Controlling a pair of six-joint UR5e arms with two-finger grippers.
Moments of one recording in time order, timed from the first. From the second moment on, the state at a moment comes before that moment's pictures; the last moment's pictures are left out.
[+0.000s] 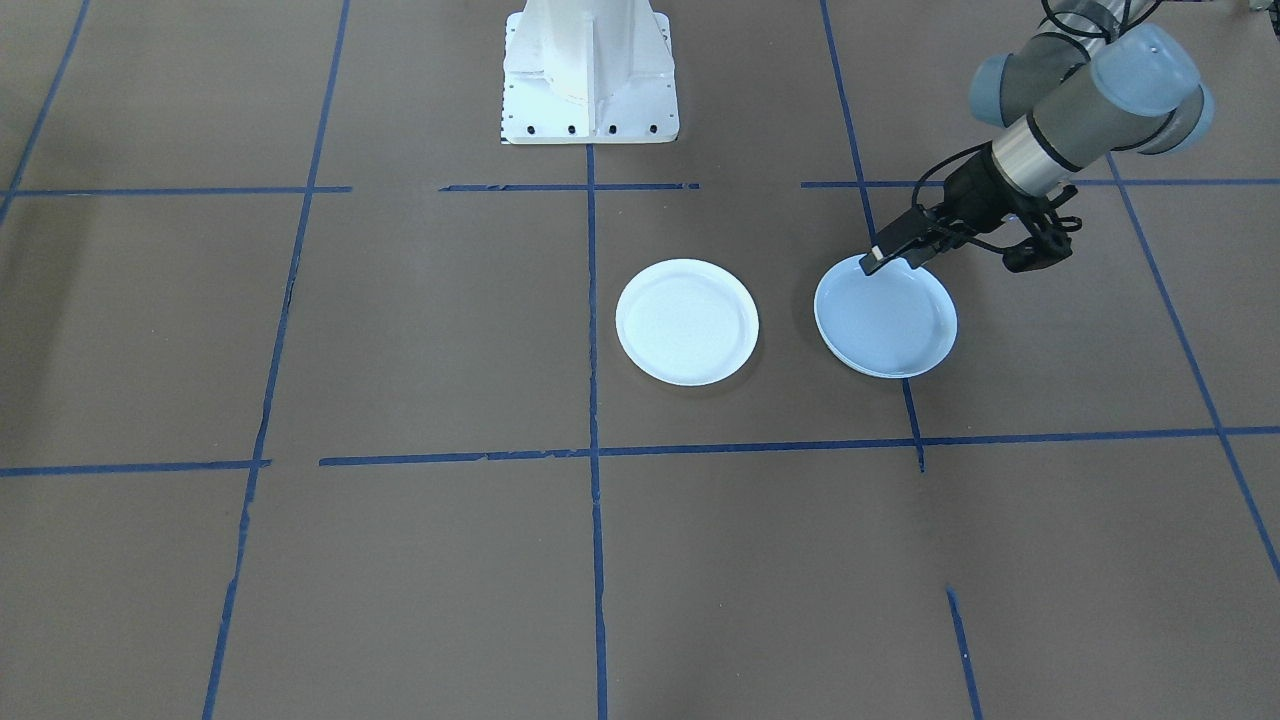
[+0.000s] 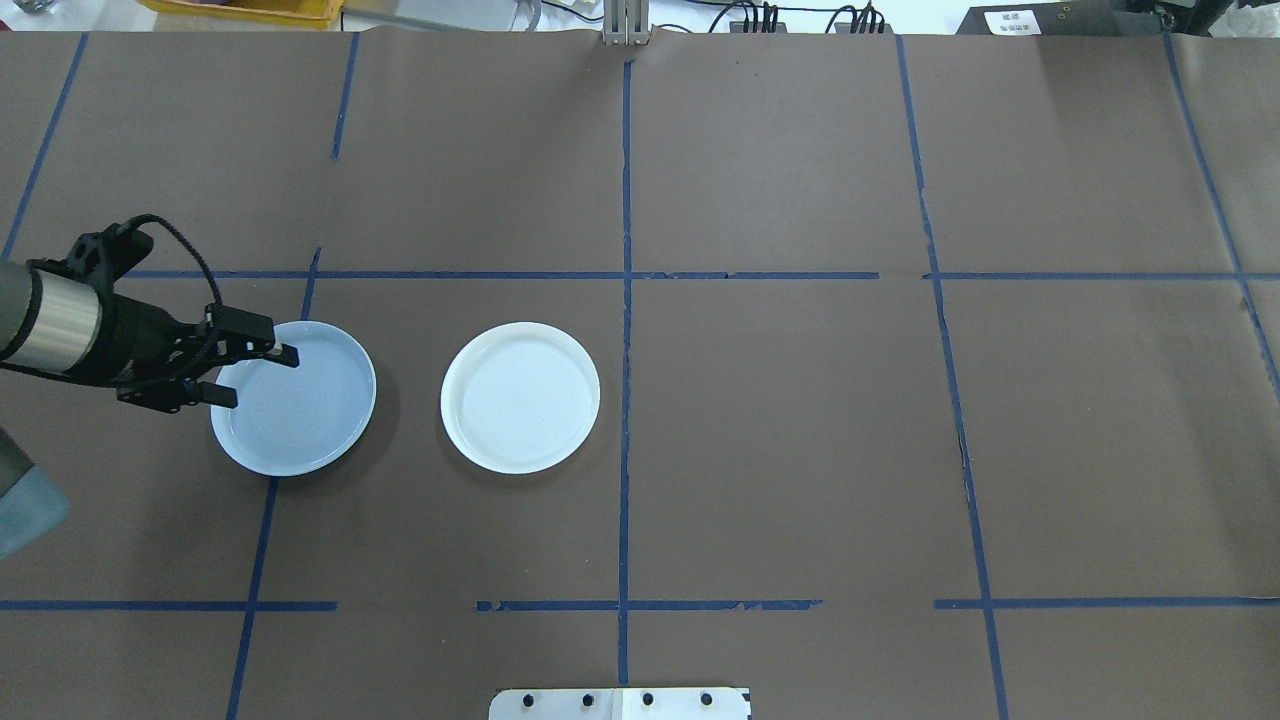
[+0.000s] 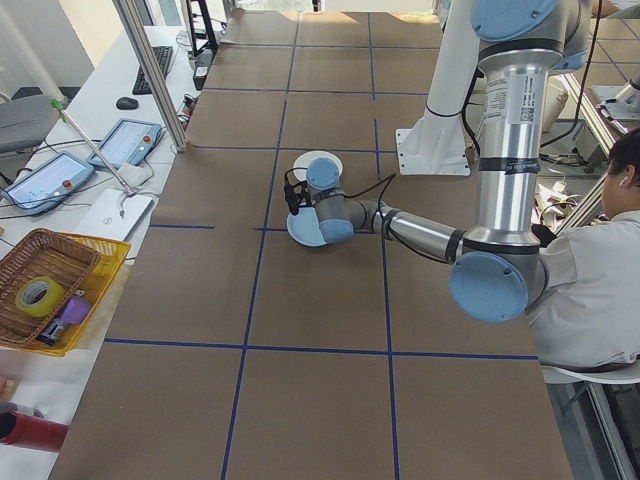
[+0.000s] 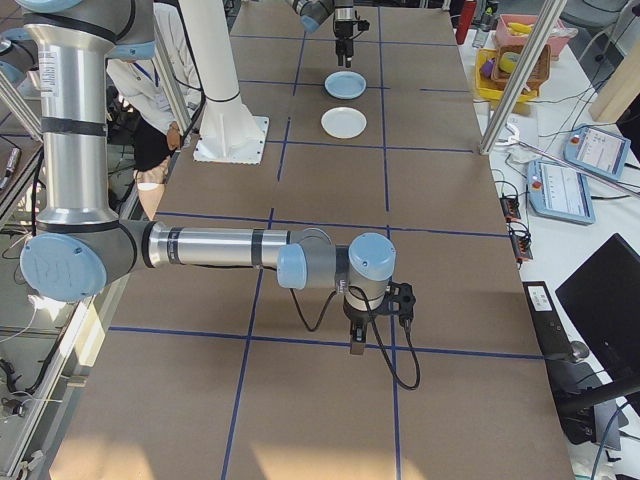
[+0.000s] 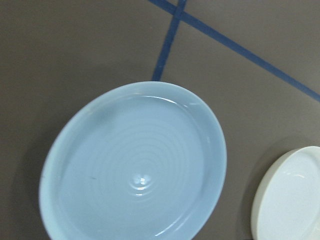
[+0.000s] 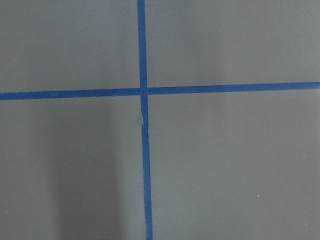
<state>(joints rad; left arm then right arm) -0.78 -1.68 -1.79 -2.40 -2.19 -1.65 1.54 -1.61 1.62 -1.56 2.30 0.09</state>
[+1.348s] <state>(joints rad) -0.48 -1.88 -1.72 -2.16 -1.84 -1.85 1.54 -1.61 1.62 -1.56 2.30 0.09</state>
